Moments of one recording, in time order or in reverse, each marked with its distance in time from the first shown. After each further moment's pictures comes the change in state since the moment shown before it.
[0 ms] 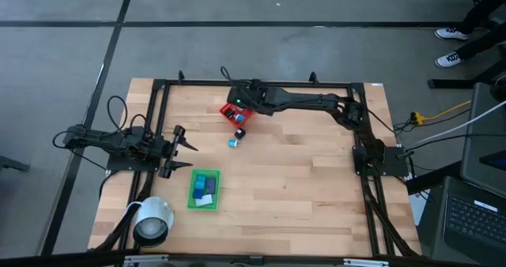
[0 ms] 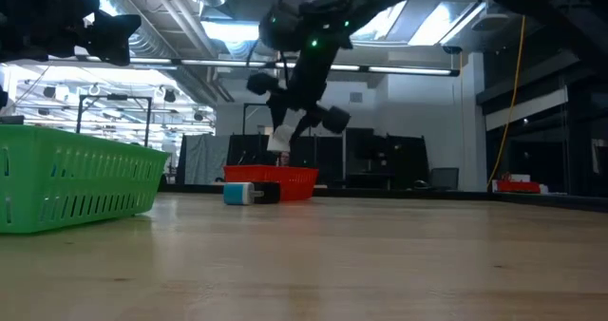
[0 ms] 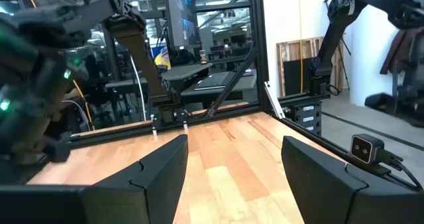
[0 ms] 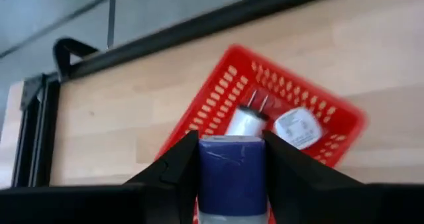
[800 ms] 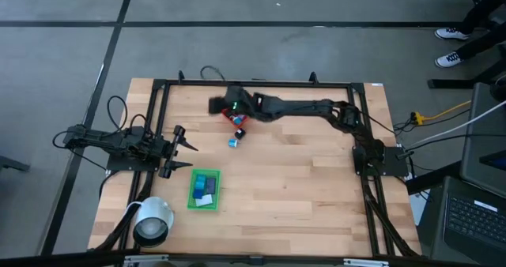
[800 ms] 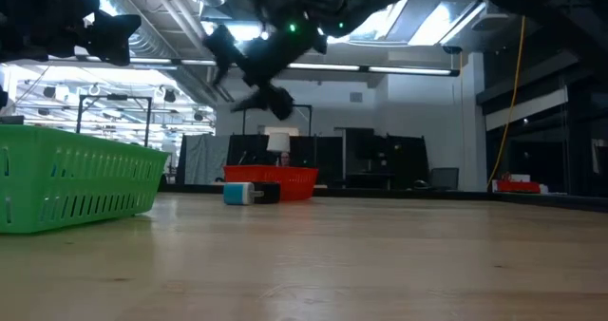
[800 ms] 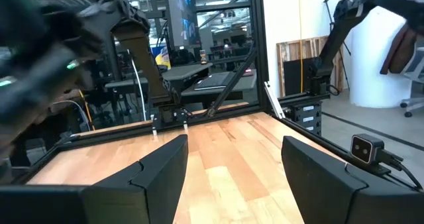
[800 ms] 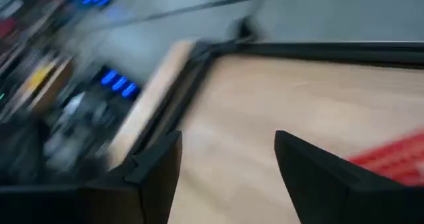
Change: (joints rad) left arm 0.000 0.000 0.000 0.000 0.000 0.000; right arm 0.058 0.045 0.000 0.547 -0.147 -0.497
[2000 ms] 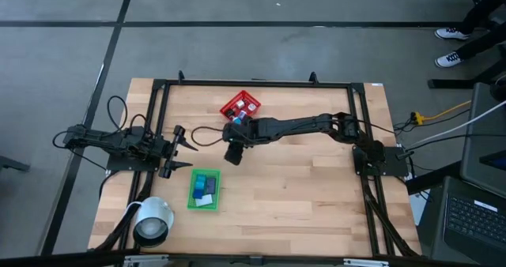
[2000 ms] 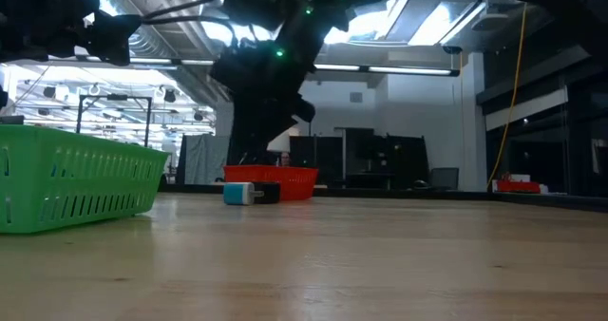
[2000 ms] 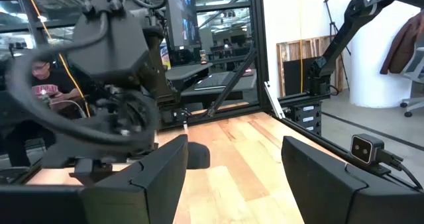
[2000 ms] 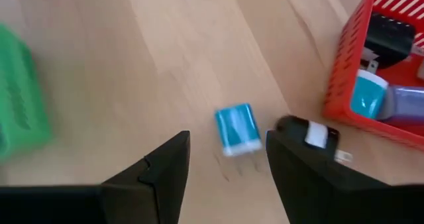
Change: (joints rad) left arm 0.000 0.000 0.000 0.000 0.000 0.000; right arm 0.180 0.000 0.000 -0.554 -0.114 -0.565
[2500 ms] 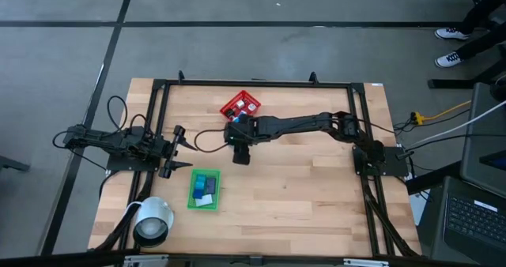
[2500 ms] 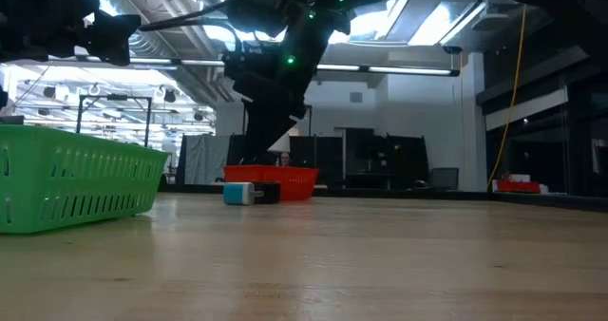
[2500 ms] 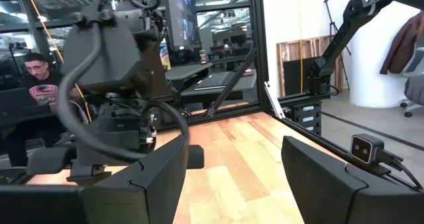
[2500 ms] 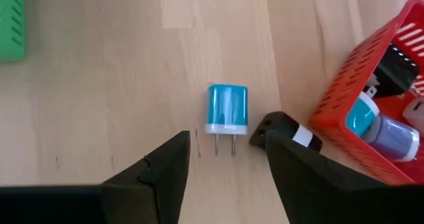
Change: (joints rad) left arm 0.000 0.000 0.000 0.000 0.000 0.001; right arm -0.018 0.000 0.000 -0.061 -0.030 -0.330
